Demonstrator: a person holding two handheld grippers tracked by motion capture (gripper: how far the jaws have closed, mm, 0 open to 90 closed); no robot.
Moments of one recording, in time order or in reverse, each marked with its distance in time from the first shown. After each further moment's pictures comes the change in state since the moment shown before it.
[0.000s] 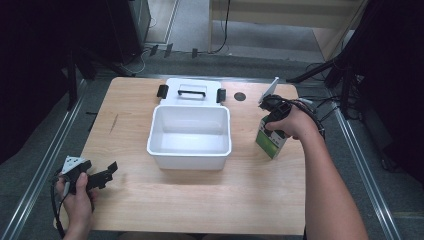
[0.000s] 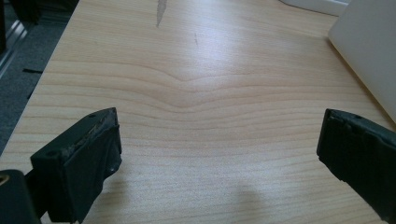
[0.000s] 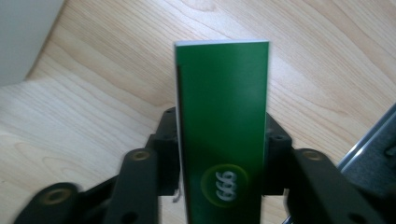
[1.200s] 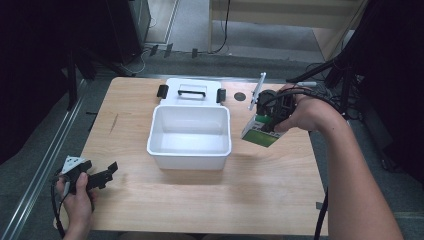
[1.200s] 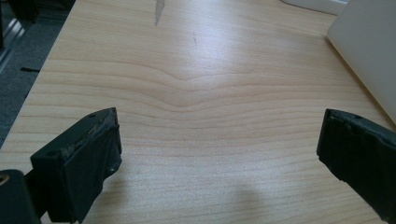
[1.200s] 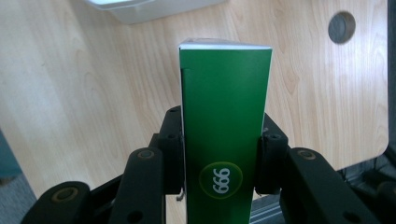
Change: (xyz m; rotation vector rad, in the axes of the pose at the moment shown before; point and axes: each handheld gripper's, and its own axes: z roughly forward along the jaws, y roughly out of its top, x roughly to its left) left arm 0.000 0.000 0.000 0.008 -0.006 -0.003; right arm 0.056 -0.022 -0.095 -0.123 -0.063 -0.731
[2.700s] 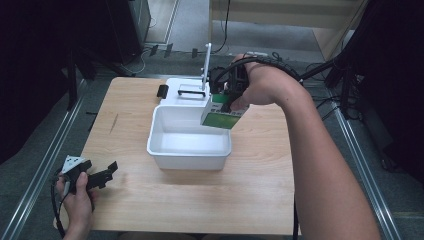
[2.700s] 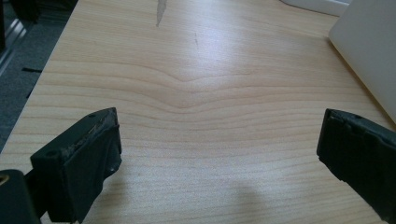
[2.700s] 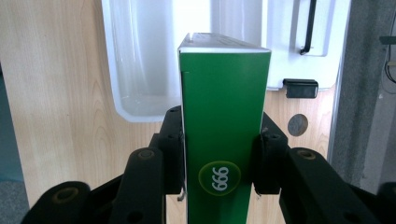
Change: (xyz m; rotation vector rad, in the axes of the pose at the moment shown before) left arm -0.001 0.000 0.001 -0.003 0.009 0.006; right arm 0.007 0.113 -0.052 -0.051 -0.001 -0.193
